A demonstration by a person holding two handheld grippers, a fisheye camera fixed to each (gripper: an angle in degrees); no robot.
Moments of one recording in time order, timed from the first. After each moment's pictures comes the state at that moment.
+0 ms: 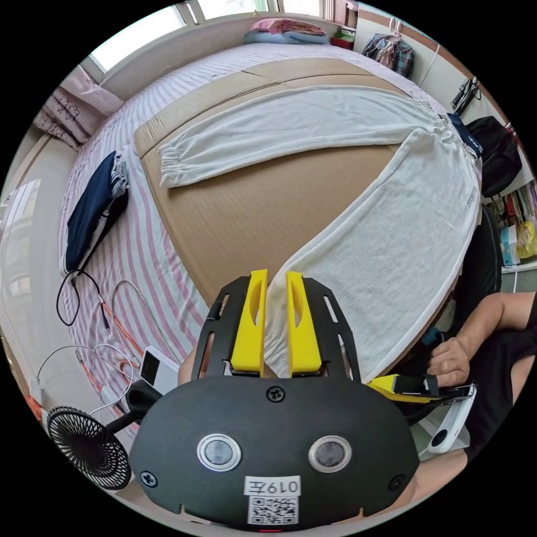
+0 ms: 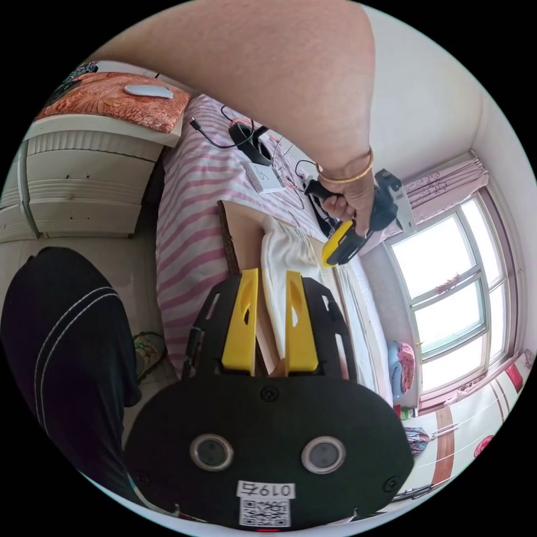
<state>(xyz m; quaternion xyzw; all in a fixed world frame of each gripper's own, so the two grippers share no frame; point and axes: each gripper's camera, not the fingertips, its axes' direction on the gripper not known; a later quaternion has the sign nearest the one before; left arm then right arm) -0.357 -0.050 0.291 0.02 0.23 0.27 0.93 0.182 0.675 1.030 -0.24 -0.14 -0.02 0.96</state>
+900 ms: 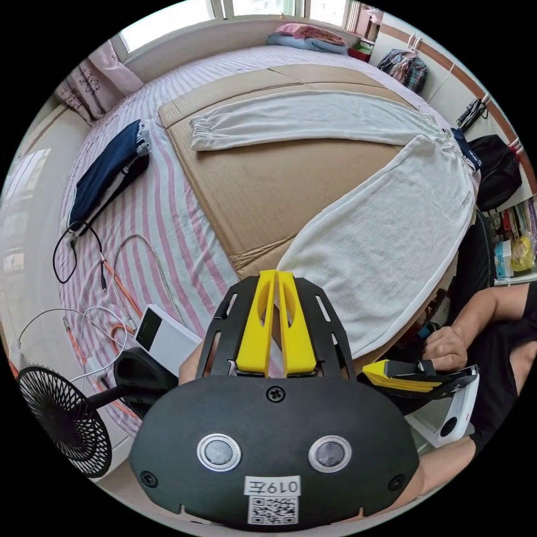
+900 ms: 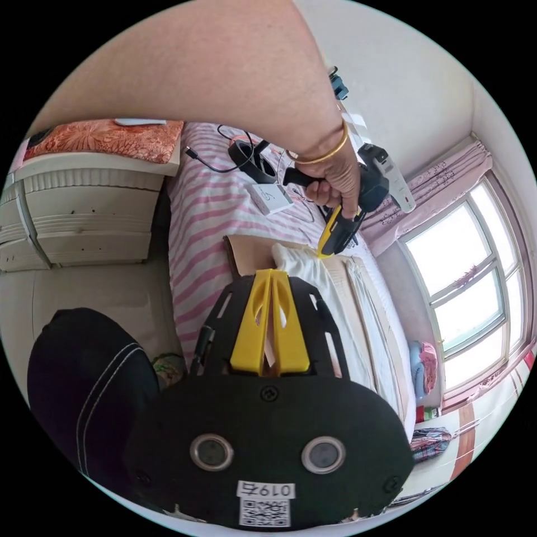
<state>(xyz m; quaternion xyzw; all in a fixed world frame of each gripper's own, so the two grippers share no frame) -0.399 -0.003 0.291 0.01 0.24 0.25 0.94 0.182 0.600 1.014 -0.22 -0.17 0.03 0.96</state>
